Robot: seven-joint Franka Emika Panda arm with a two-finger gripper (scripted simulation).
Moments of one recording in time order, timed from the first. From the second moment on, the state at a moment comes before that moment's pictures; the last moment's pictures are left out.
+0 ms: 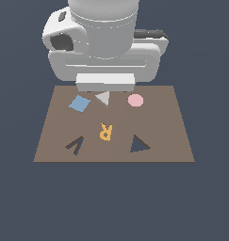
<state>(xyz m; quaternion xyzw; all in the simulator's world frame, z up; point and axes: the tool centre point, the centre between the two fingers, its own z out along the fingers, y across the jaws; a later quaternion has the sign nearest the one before) -0.004 -0.017 0.171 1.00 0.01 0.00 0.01</state>
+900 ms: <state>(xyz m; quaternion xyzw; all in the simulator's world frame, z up) -0.021 -0.014 0.146 1.00 0.09 0.00 0.01</state>
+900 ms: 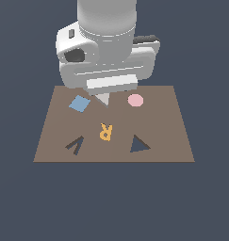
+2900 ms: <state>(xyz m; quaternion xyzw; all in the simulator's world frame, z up) -0.081 -0.029 0.040 0.91 0.41 0.00 0.00</state>
